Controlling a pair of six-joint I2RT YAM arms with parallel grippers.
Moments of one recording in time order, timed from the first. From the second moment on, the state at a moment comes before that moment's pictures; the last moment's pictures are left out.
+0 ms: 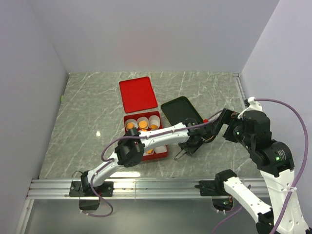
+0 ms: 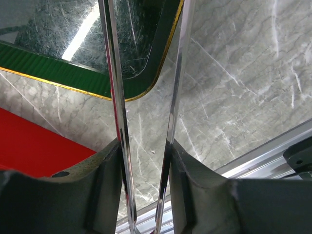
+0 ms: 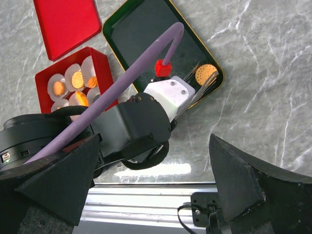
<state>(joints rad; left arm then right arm) -1.23 2.39 2.23 -1.16 -0.14 -0.41 0.32 0.72 1.28 -1.18 0.15 0.54</state>
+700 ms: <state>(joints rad) -1.22 2.30 2.10 -1.14 -0.16 -0.41 0.32 0.83 1.43 -1.18 0.11 0.55</state>
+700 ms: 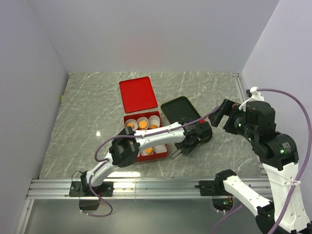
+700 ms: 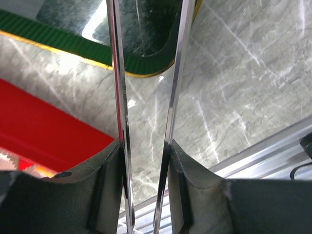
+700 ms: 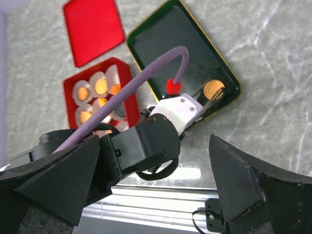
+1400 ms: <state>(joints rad) -1.10 2.15 2.02 -1.14 -0.21 -0.45 0.32 0.76 1.52 -1.19 0.05 0.57</state>
